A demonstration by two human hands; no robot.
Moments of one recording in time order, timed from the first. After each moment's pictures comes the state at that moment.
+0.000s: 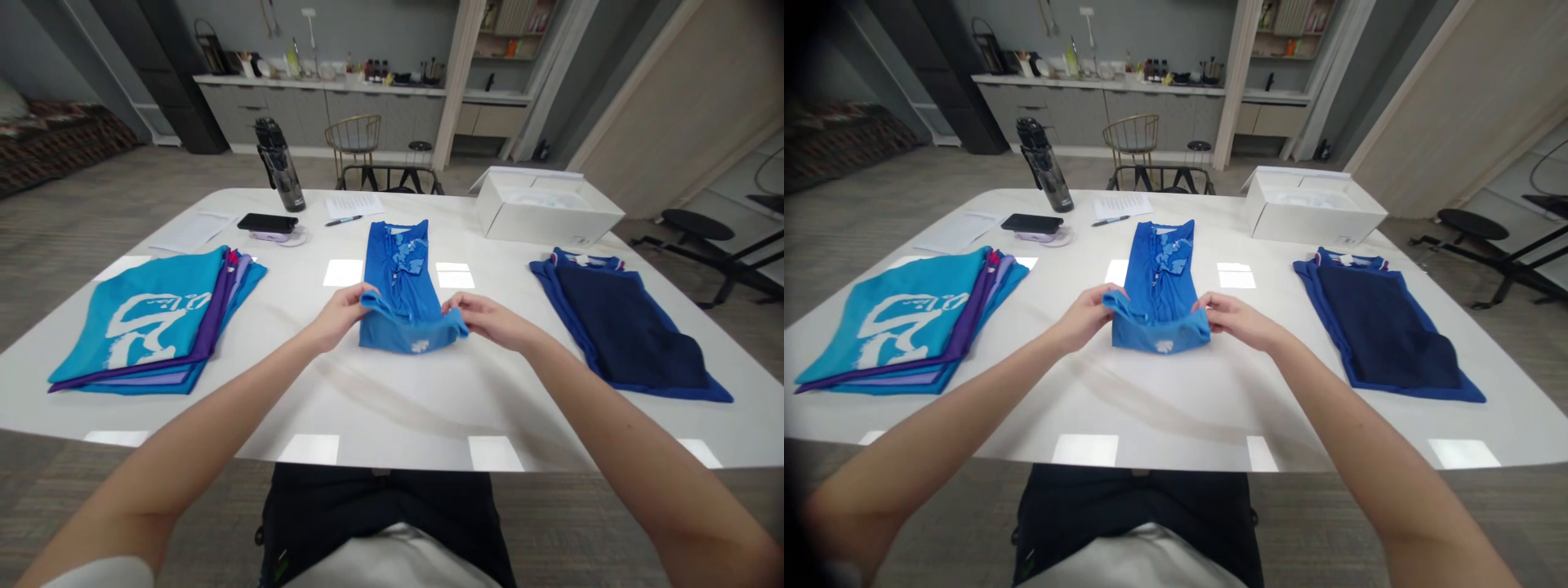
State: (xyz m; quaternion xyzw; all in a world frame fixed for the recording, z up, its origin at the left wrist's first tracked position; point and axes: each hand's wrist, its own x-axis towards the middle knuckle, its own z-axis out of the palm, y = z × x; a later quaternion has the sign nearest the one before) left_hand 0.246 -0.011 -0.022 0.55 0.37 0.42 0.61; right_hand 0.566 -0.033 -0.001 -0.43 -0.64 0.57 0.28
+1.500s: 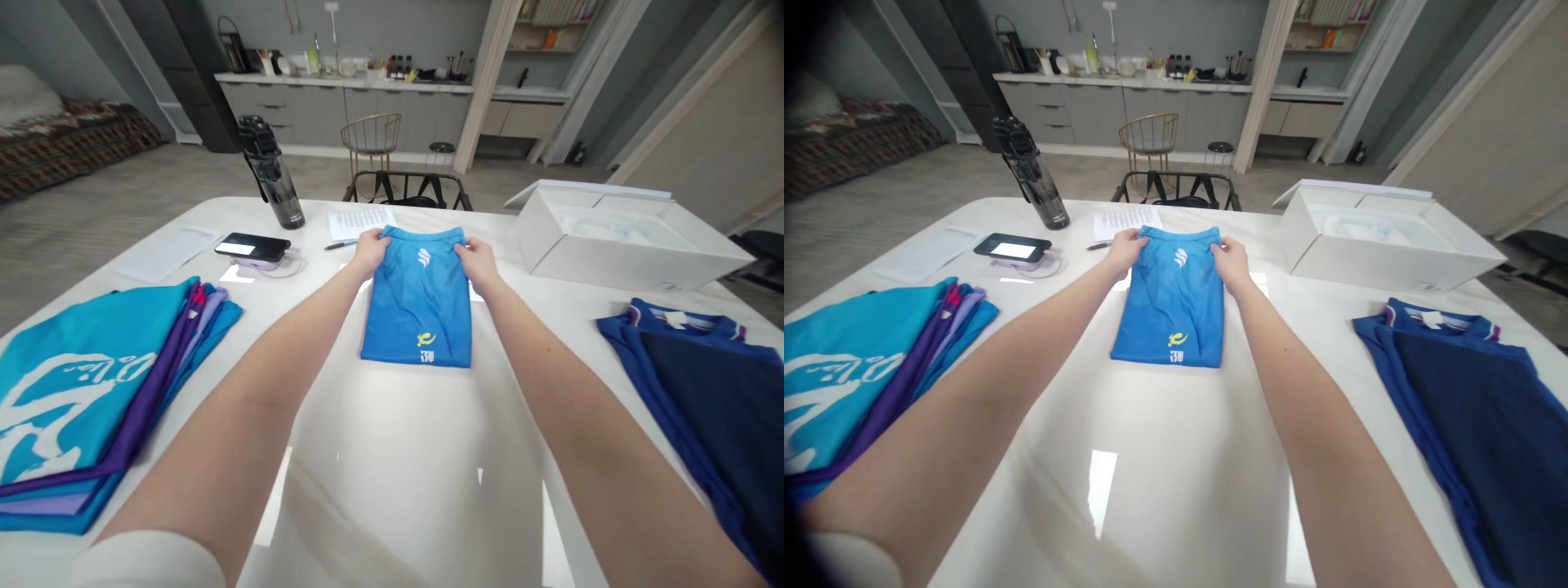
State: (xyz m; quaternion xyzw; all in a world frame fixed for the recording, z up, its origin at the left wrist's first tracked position) left_hand 0.304 0.319 -0.059 0.53 0.56 0.50 0.40; right_hand 0.548 0.293 -0.066 -0.63 -0.55 0.27 0.48
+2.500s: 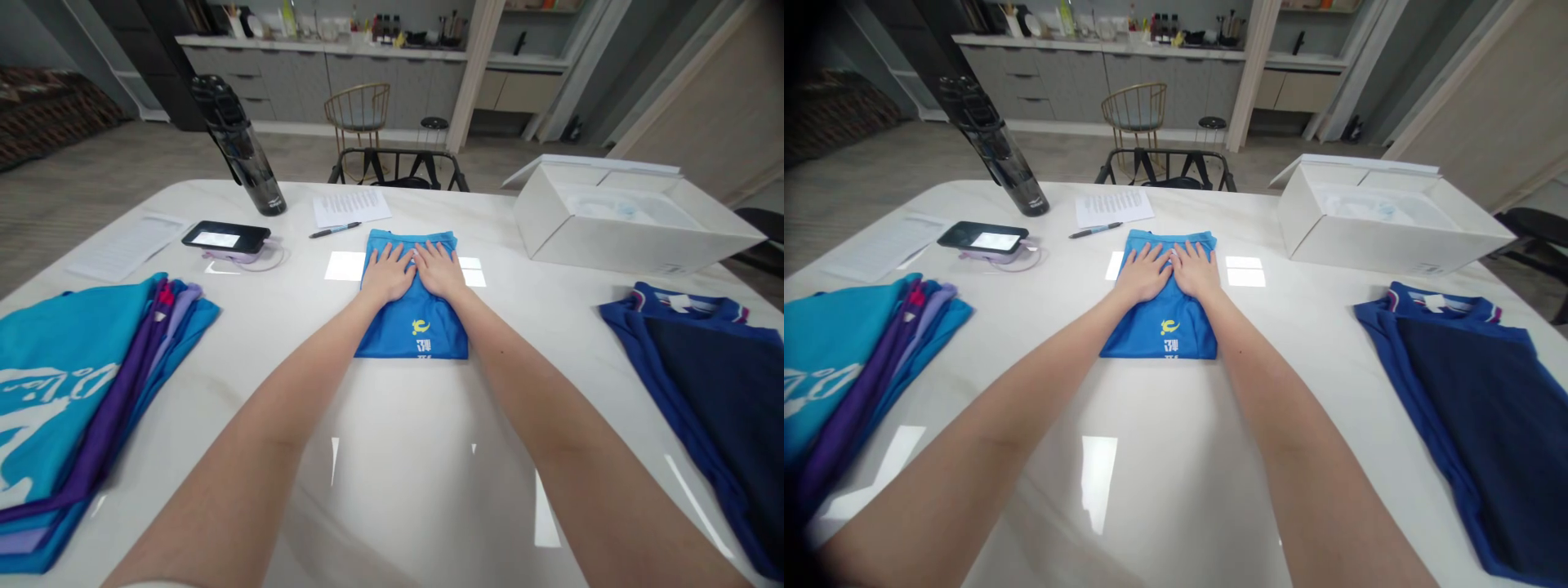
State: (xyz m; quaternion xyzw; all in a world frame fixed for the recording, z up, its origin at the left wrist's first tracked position) left_hand 0.344 0.270 -0.104 0.82 0.56 0.09 0.09; right_hand 0.497 0.272 -0.101 -0.66 -0.74 0.08 0.08
